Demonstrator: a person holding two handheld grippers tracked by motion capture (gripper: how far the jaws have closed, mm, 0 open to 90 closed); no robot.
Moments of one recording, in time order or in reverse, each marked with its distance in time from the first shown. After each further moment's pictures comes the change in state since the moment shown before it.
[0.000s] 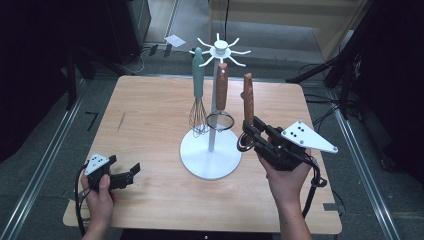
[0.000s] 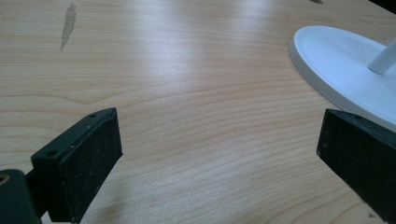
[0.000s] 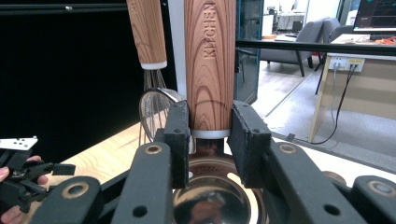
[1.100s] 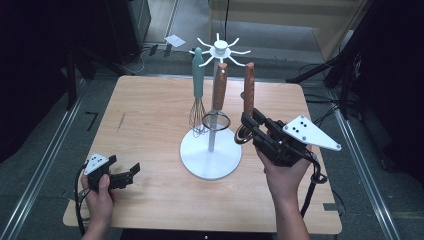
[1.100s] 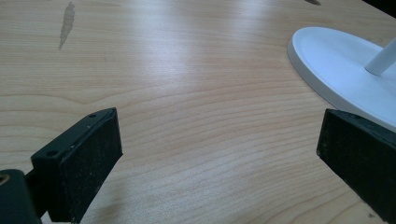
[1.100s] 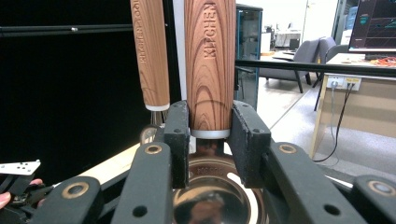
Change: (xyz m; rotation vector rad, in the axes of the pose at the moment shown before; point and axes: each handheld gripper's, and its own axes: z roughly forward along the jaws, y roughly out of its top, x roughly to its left) left arm 0.001 0.000 0.000 -0.003 -0.006 -0.007; right arm 0.007 0.017 0.002 -0.065 0.000 -0.005
